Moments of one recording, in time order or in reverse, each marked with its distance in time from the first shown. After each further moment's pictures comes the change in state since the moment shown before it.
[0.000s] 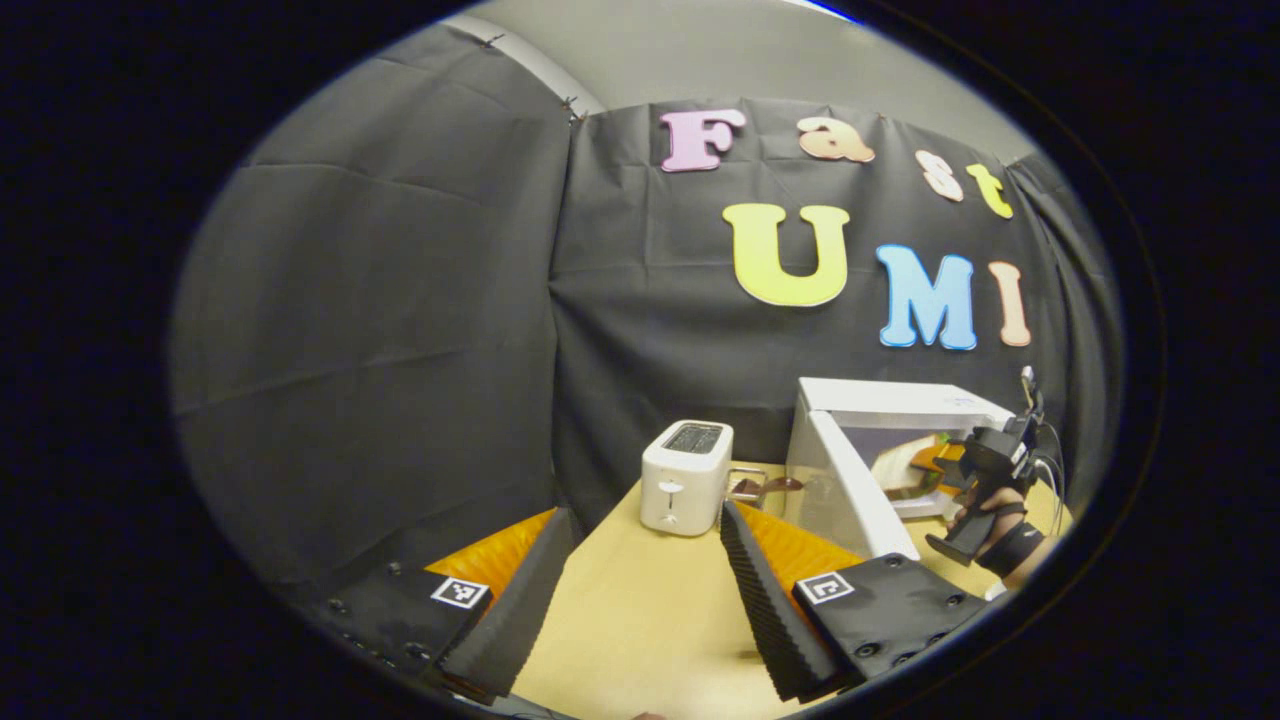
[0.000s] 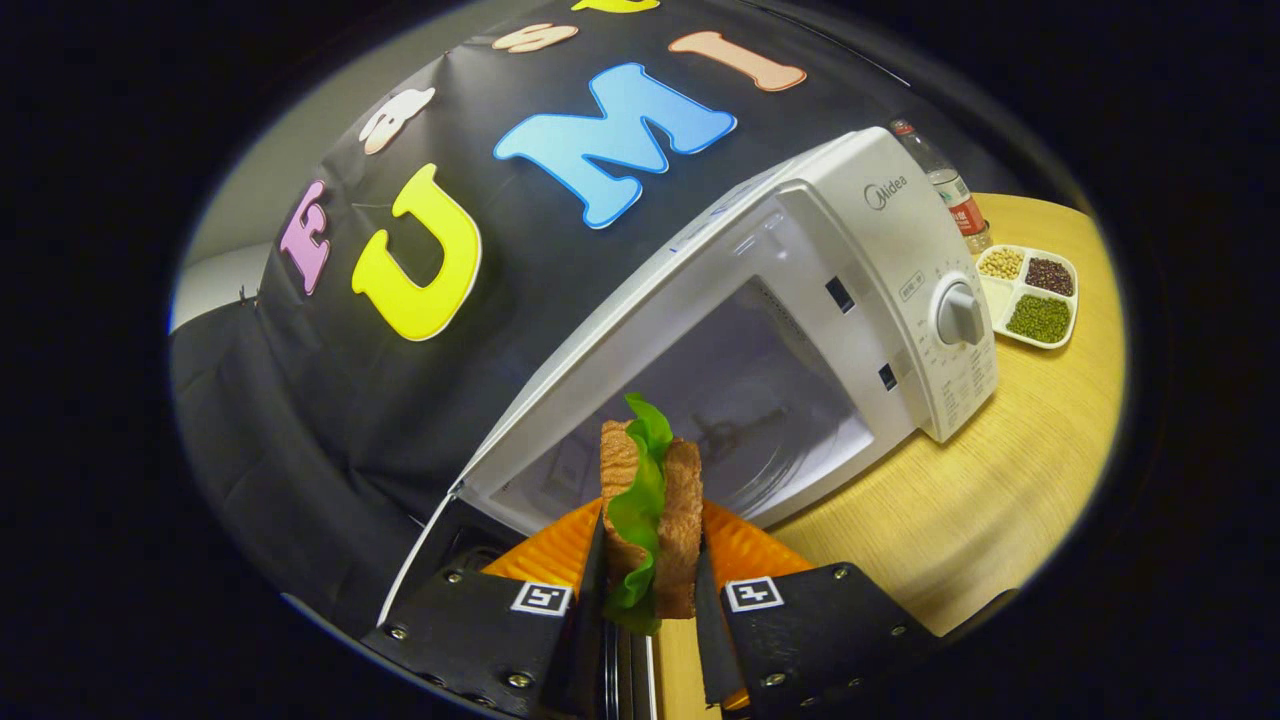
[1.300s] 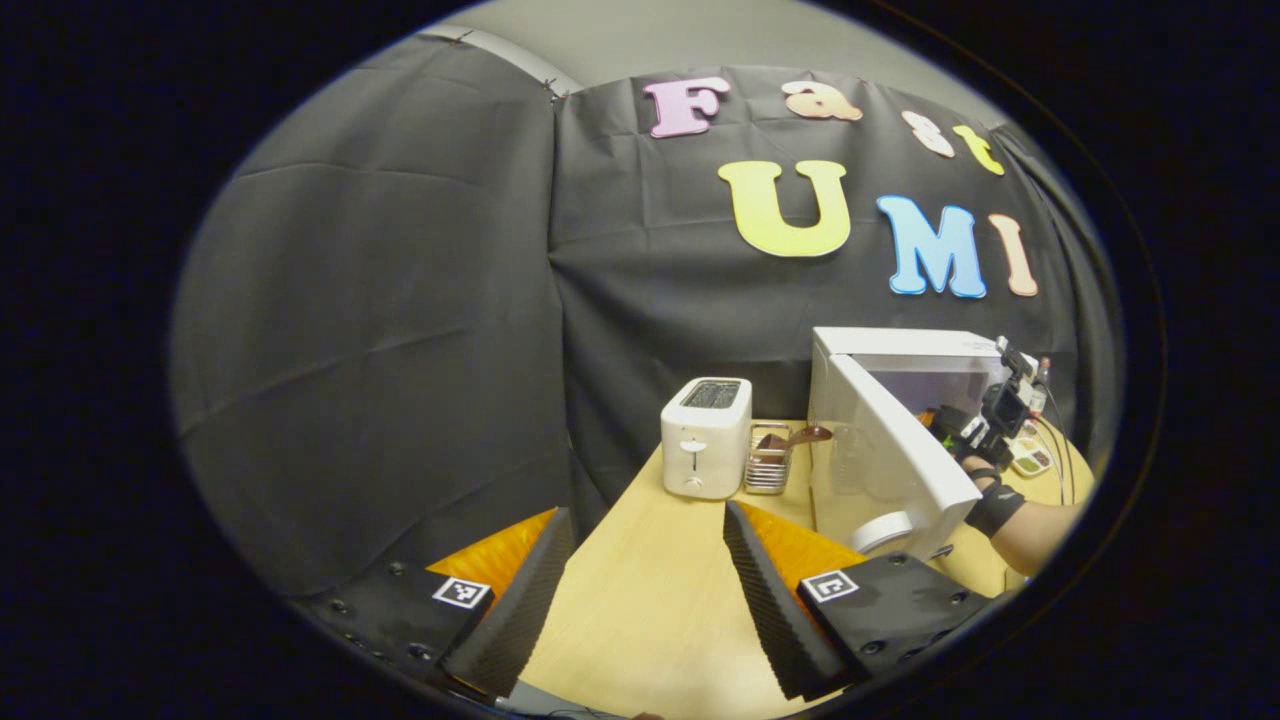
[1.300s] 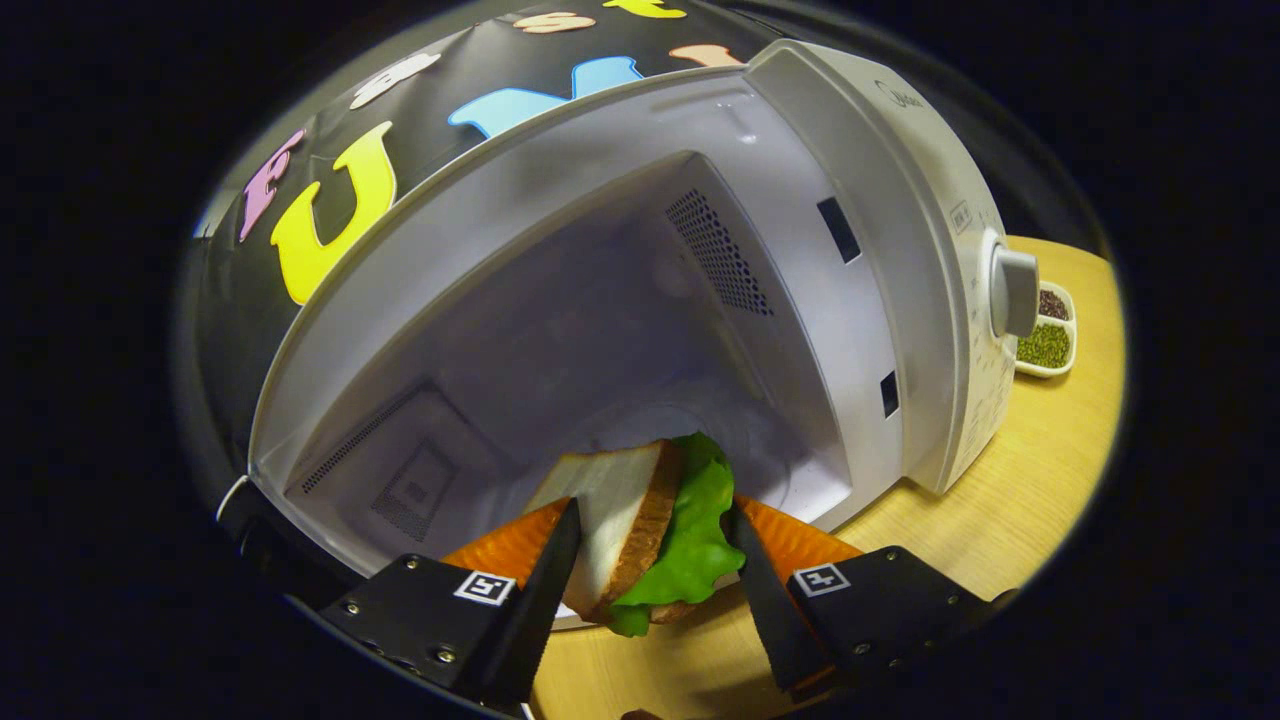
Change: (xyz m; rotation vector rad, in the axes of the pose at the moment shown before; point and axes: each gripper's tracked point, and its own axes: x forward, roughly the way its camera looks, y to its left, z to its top) left arm 0.017 0.007 -0.045 0.075 0.079 0.013; right arm 0.079 -0.087 0.001 -0.192 -0.101 -0.266
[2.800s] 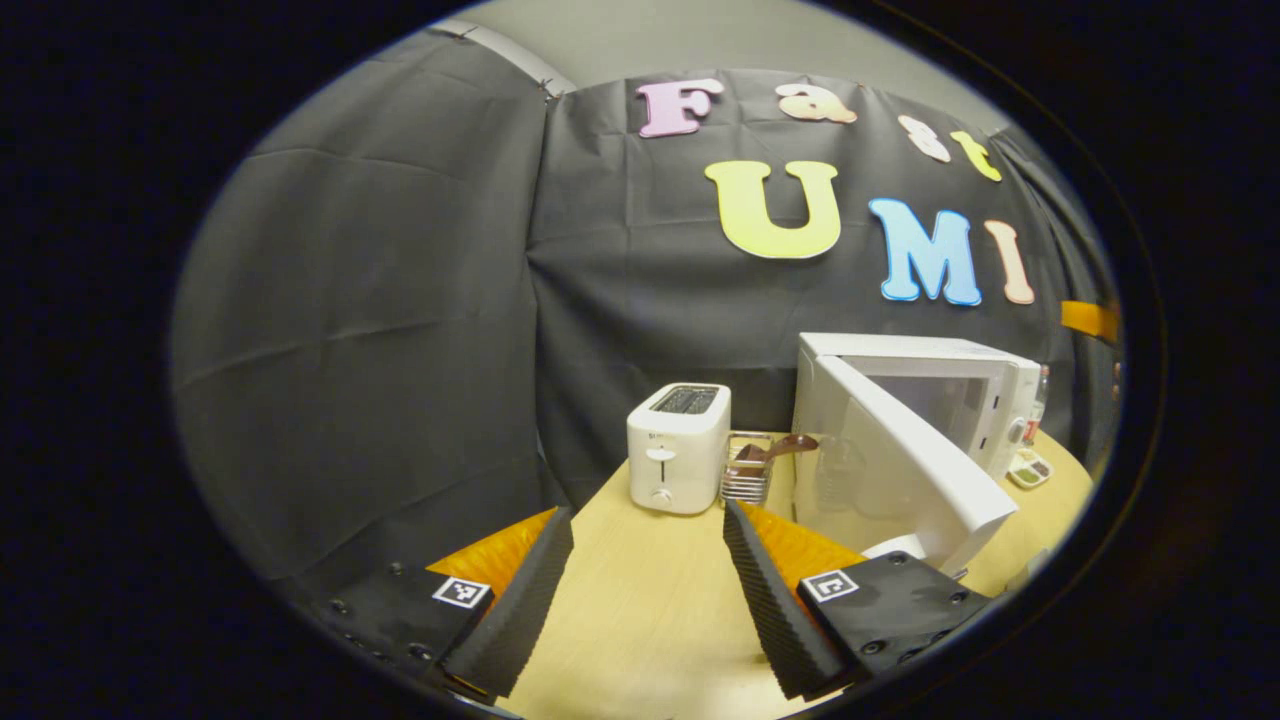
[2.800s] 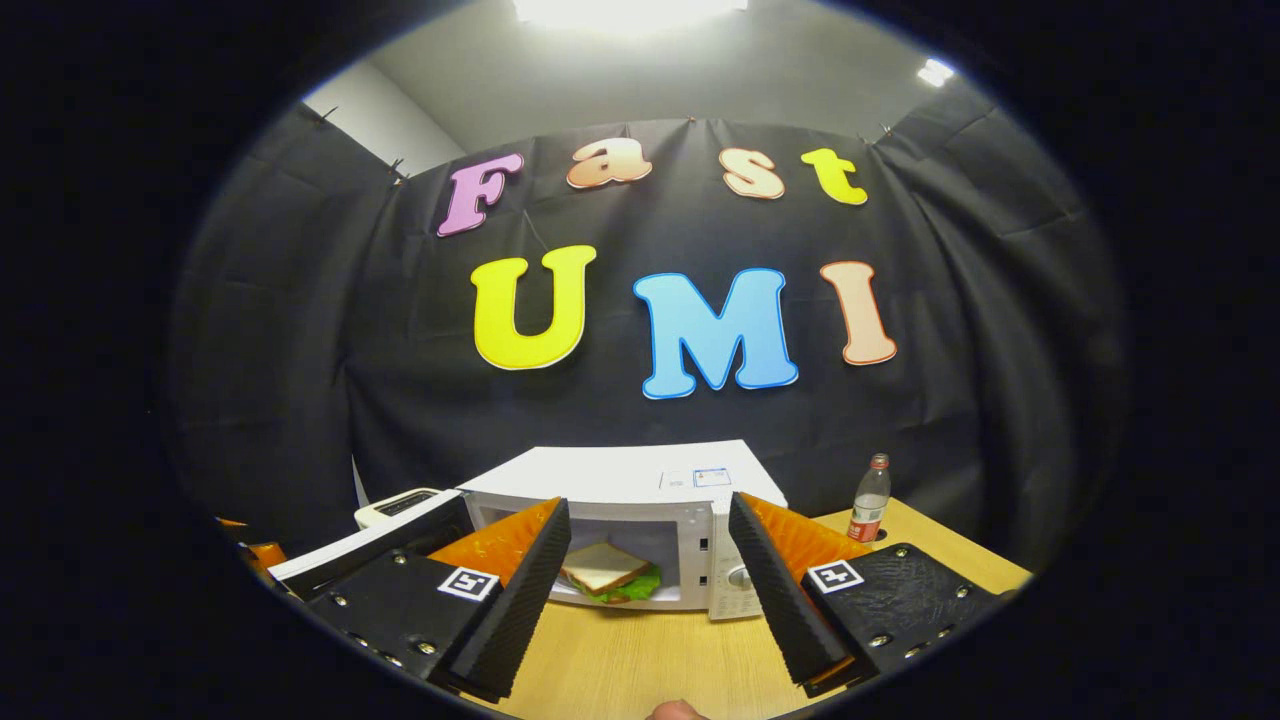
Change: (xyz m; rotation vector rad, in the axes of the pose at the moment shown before) left arm 0.058 -0.040 -0.023 -0.033 -0.047 -0.036; right arm -0.305 0.001 0.179 -0.479 -0.326 0.223
